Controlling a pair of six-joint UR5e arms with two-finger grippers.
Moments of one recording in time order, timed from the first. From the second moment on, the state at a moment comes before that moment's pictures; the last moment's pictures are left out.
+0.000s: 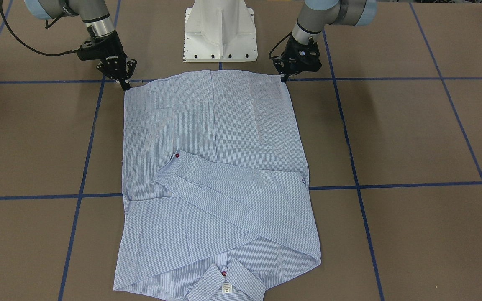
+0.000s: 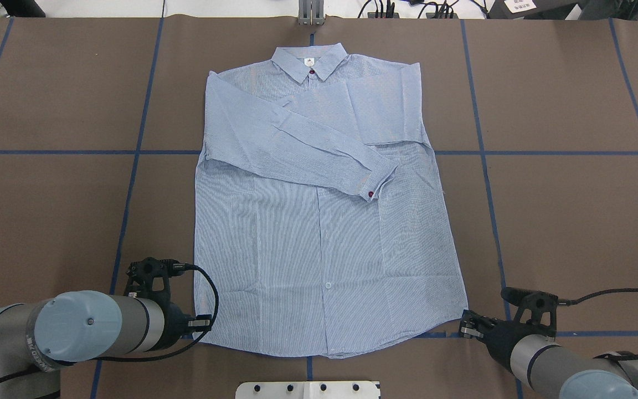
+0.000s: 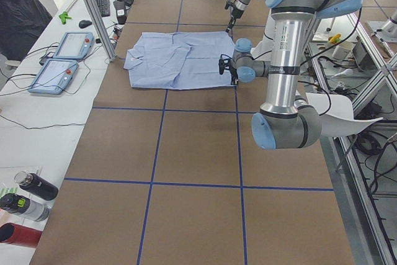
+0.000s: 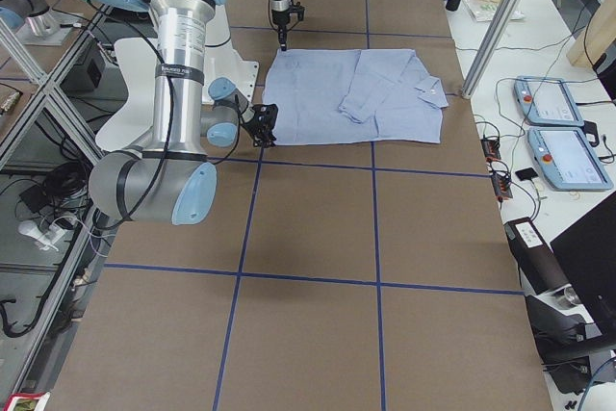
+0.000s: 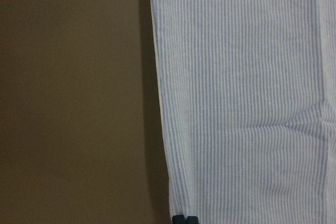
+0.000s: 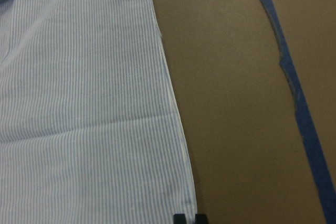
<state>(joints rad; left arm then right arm) -0.21 -1.70 -2.02 -1.96 -1.67 -1.49 0.00 -1.77 2.04 -0.92 1.15 1.70</state>
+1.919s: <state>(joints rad) -0.48 -1.90 -2.24 -1.51 -1.88 -1.45 0.44 -1.44 2.26 -1.32 1.60 1.54</state>
